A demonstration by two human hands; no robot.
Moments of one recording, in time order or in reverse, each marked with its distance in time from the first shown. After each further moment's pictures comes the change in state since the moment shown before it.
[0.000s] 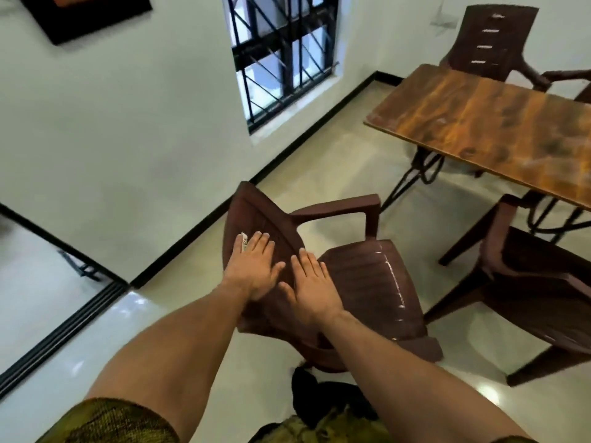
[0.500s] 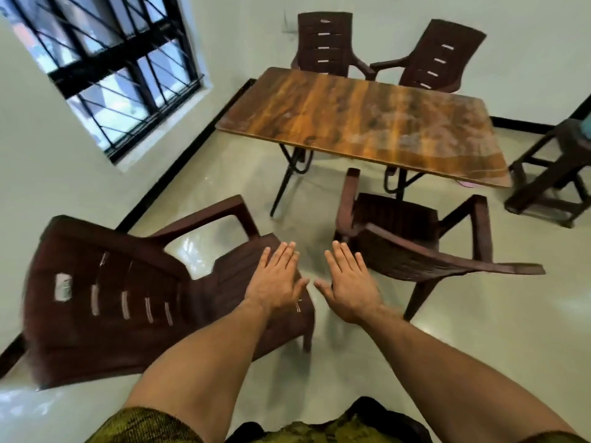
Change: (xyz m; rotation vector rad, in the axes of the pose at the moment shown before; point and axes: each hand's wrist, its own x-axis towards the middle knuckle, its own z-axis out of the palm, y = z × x) left_hand 0.023 0.366 0.005 -0.063 0.116 0.501; right_hand -0.213 0.319 -0.072 -0.149 0.189 0.369
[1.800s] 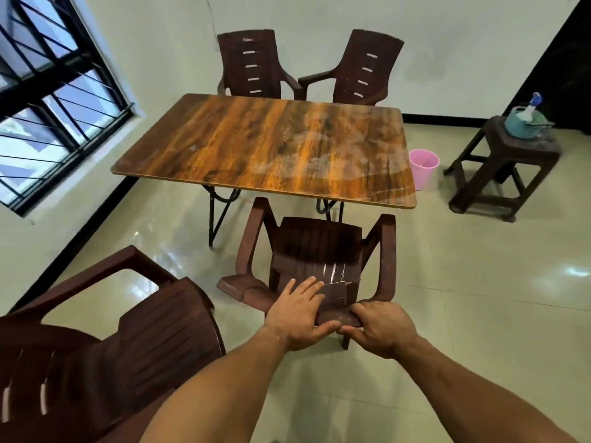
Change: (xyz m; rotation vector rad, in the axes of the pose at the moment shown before) left_hand 0.208 0.310 -0.006 -0.030 -0.157 0.291; right_hand -0.057 0.372 -0.063 -0.044 0.004 0.020
